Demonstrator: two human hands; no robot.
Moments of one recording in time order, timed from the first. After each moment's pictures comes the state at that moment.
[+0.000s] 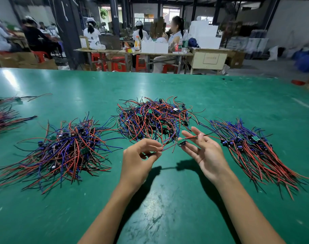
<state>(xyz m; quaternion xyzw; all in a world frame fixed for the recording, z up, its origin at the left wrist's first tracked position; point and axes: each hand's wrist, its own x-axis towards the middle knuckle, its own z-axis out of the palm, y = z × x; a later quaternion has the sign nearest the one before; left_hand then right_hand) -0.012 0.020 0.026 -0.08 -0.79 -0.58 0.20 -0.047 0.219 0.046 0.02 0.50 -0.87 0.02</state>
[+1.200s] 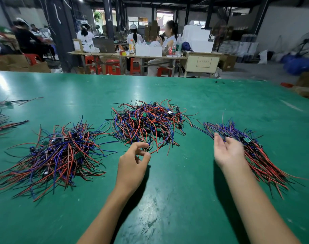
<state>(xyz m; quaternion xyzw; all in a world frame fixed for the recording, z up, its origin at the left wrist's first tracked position) -0.026 0.020 0.006 0.01 -0.81 -0.56 0.19 -0.079 0.277 0.064 0.27 0.24 -0.92 -0.16</state>
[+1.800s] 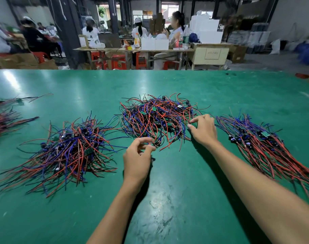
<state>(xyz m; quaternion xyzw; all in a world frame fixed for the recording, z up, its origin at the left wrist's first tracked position) -0.034 0.011 0.005 0.09 -0.71 -0.68 0.16 -0.174 0.225 0.011 0.04 0.95 -0.28 -0.15</state>
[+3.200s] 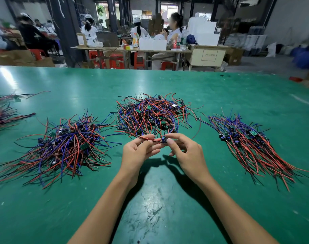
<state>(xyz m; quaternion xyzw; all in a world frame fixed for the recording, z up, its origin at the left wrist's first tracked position) -0.018 0.027 0.030 0.05 -0.54 -0.84 0.04 -0.036 0.189 0.012 -0.13 0.79 -0.58 -0.14</state>
